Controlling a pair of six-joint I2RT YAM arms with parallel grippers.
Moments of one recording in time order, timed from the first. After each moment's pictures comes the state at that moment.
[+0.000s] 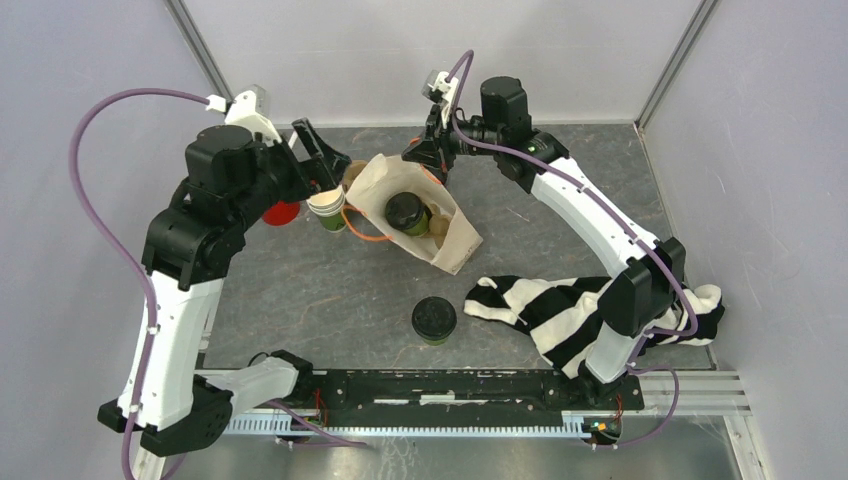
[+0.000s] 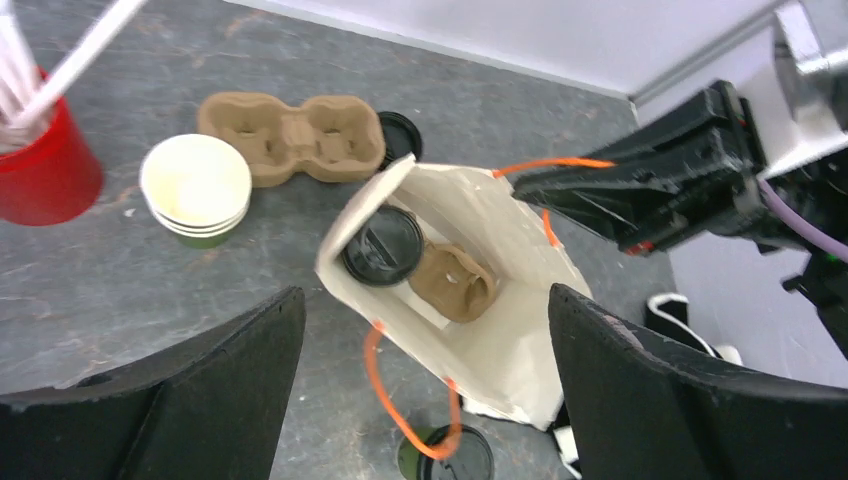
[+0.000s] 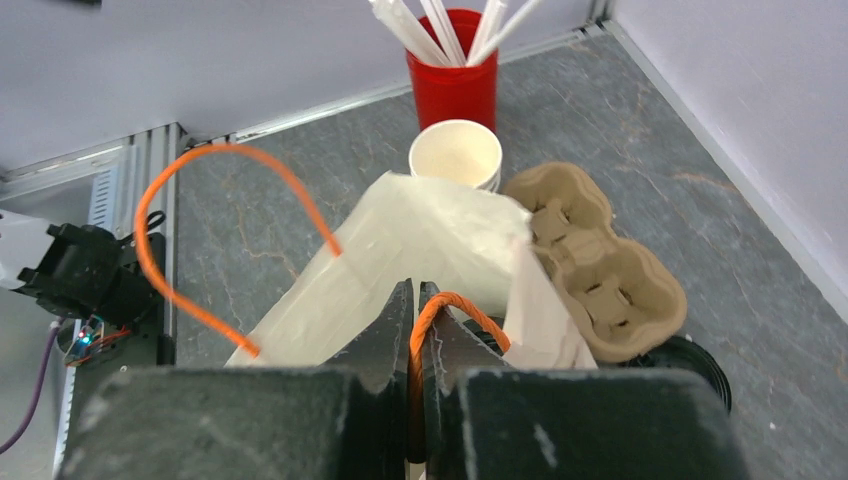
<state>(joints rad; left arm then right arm) -0.41 1.13 1.77 -1.00 -0.10 -0.52 0.58 1.75 1.78 -0.27 -0.75 -0.09</state>
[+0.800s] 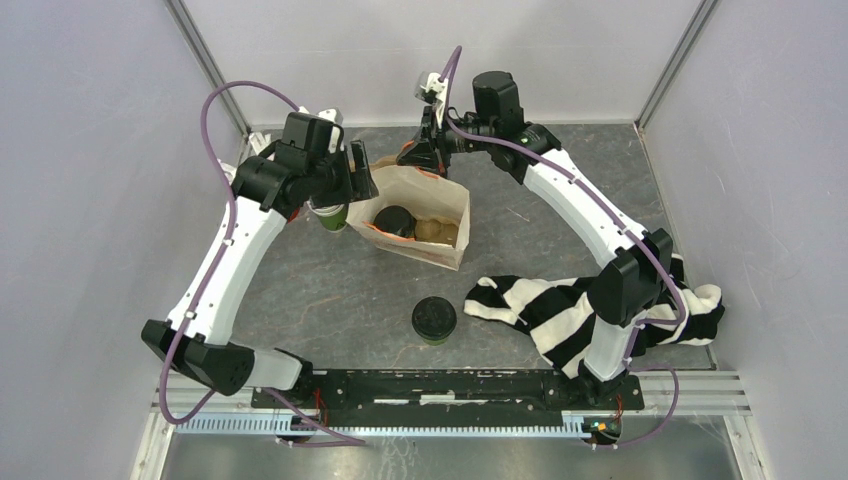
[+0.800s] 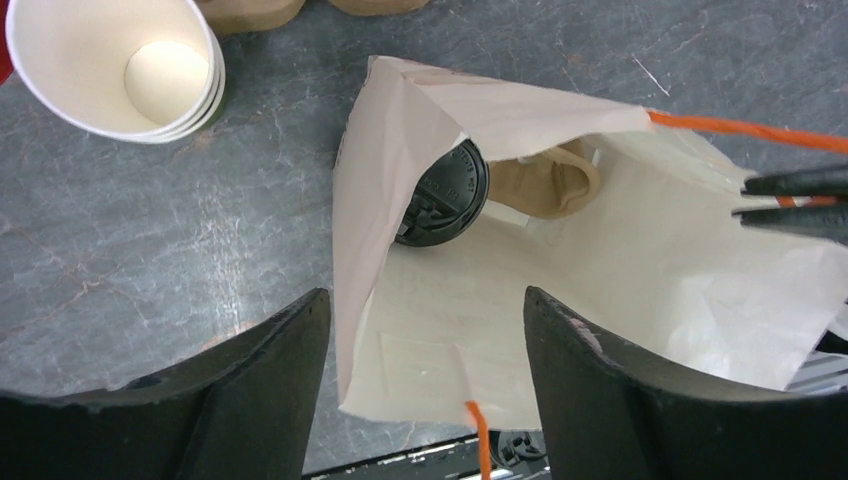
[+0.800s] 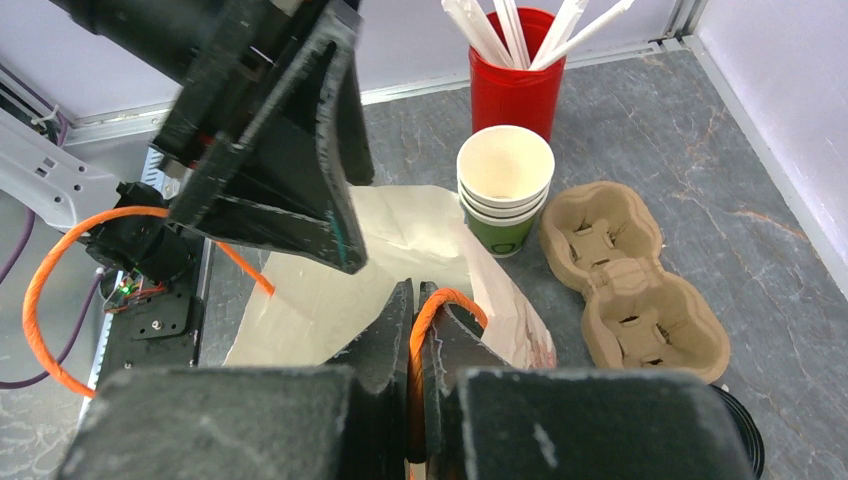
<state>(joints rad) -0.39 1.39 1.64 -1.04 -0.01 -0.44 0.57 1.83 1.88 -0.34 -0.88 -0.14</state>
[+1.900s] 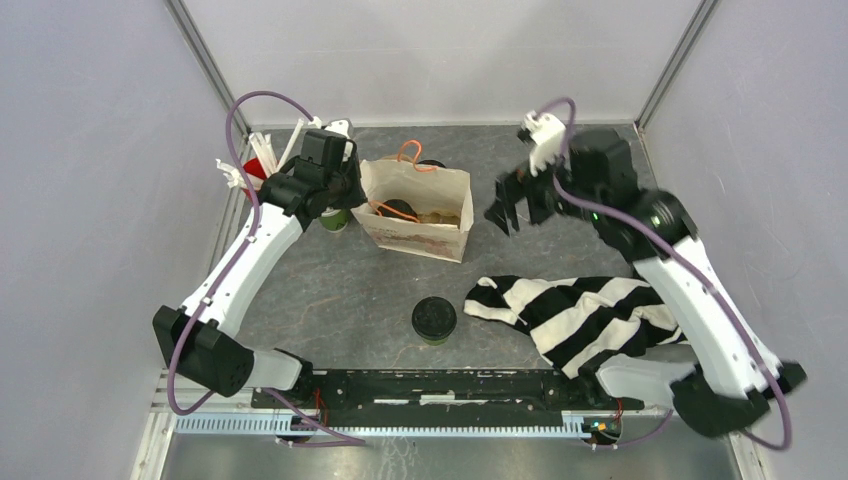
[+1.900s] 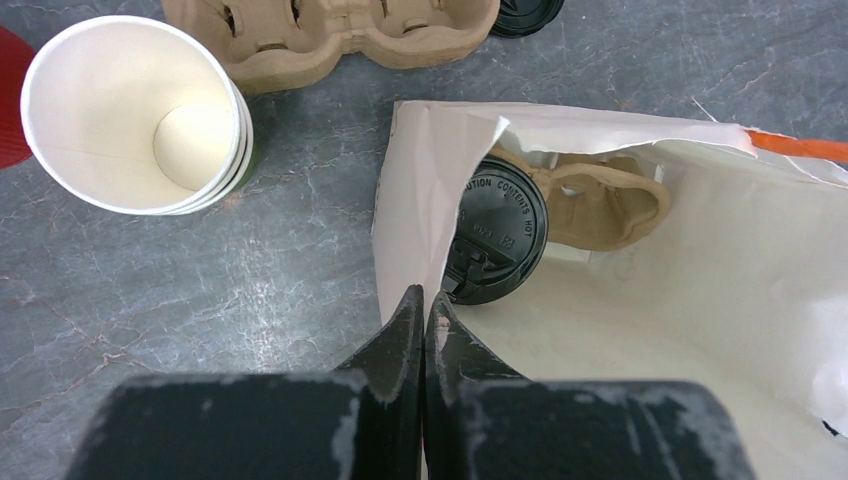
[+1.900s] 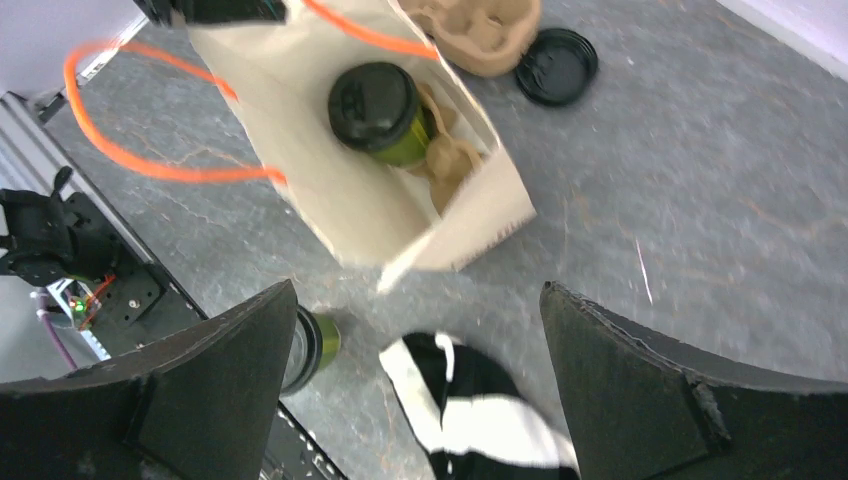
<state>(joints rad) -0.39 1.37 1.38 -0.75 -0.10 -0.38 0.57 1.17 1.56 -0.89 -0.18 0.05</state>
